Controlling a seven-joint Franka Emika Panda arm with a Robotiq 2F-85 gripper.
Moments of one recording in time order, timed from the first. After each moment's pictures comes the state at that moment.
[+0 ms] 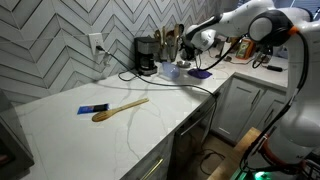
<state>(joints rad) -0.09 0.41 -0.19 -1.71 0.73 2.75 0.76</state>
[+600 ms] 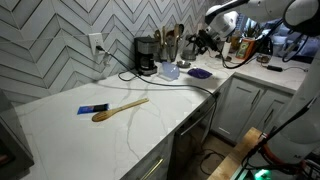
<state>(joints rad) -0.21 0.12 -0.16 -1.88 0.73 2.41 0.21</state>
